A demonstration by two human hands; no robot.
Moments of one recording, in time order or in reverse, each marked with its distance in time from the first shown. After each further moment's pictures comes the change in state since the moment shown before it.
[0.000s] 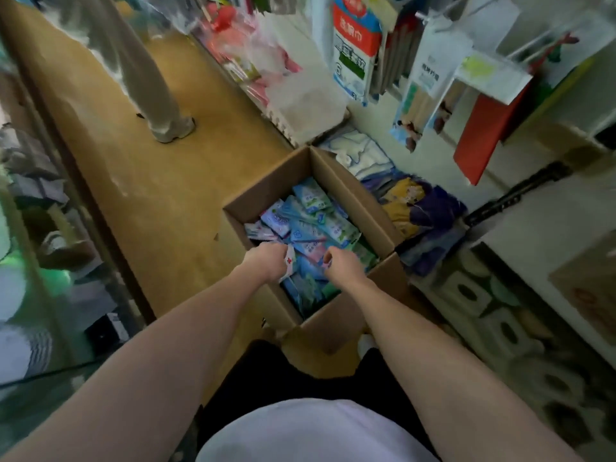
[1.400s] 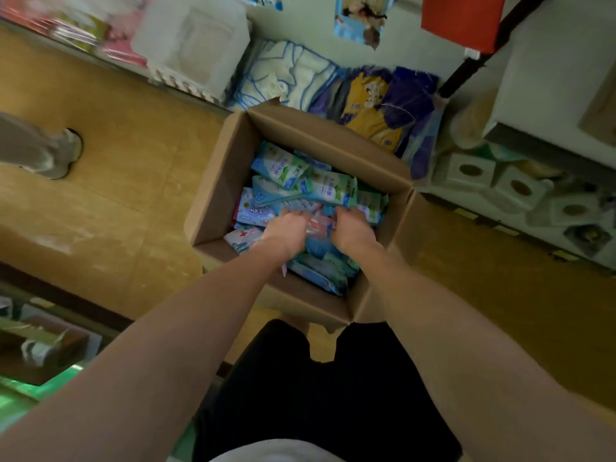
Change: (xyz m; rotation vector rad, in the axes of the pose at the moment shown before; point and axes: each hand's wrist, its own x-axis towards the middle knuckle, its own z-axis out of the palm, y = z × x) left_hand 0.138 0.002 -0.008 0.268 -0.141 0.512; right_hand 0.089 -0.003 0.043 0.169 0.105 0.434
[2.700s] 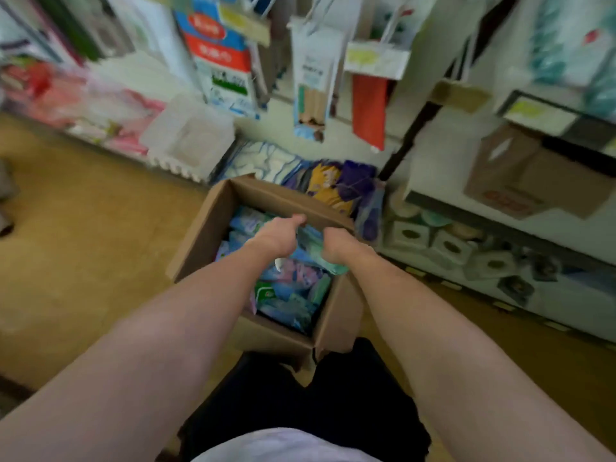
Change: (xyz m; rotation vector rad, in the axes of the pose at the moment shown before) left_hand -0.042 0.072 -0.095 -0.097 0.142 0.011; right_hand -0.088 0.001 -0.118 -0.075 -0.025 -0.003
